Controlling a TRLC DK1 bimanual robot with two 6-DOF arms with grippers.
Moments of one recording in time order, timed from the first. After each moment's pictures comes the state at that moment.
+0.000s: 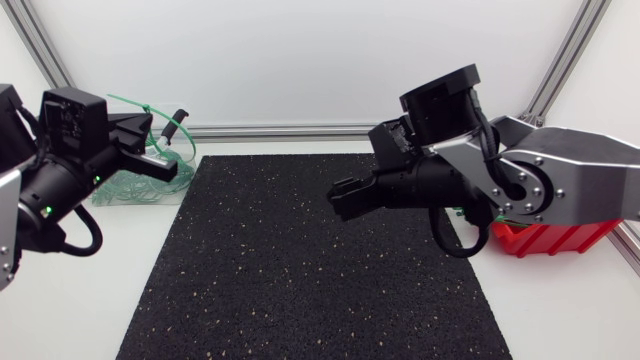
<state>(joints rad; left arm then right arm) -0.21 1.06 0.60 0.34 -0.09 0.30 0.60 1.41 0.90 -0.19 -0.08 0.14</state>
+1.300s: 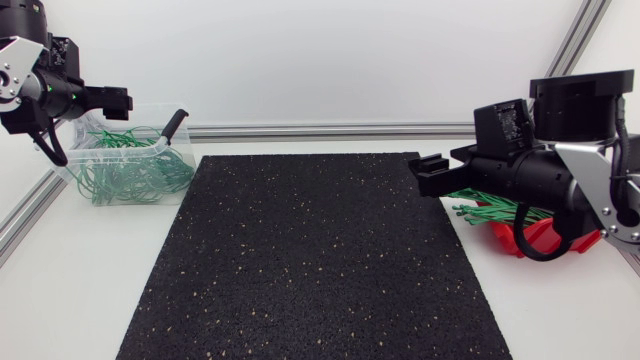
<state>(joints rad) 0.08 1.53 1.22 -0.24 -0.25 0.10 0.30 1.13 0.71 -0.08 0.01 -0.01</state>
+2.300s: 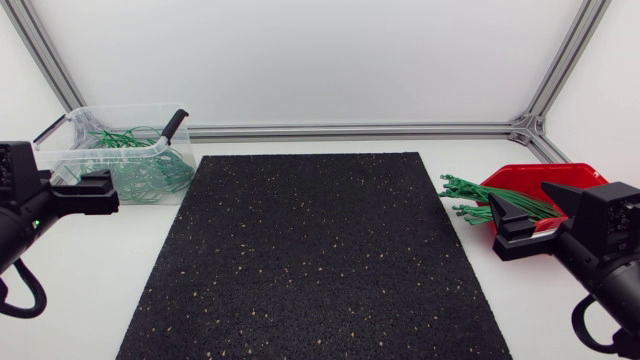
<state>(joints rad) -0.04 0.77 0.50 -0.07 -0.25 0.08 0.04 0.51 0.26 0.05 -0.01 -0.16</state>
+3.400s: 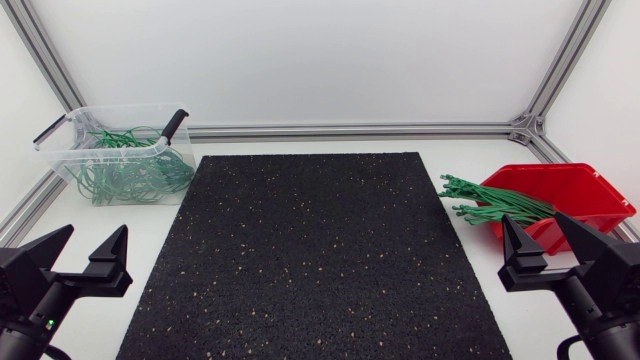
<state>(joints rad) -0.02 0.15 0.06 -0.04 -0.03 0.02 0.01 0.06 0.03 -0.01 0.01 -0.02</state>
